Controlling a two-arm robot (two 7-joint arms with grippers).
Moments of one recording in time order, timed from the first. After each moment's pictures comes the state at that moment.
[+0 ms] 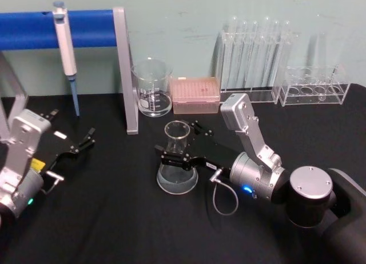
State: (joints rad) left arm -0.20 0.60 0.45 -1.41 -0.25 -0.12 0.03; right arm 0.37 0.25 -0.51 -1.26 0.27 -0.03 0.49
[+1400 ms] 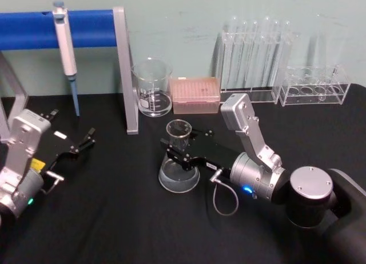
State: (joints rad) left arm -0.20 0.60 0.45 -1.41 -0.25 -0.12 0.03; right arm 0.37 0.26 -0.51 -1.26 0.27 -0.03 0.49
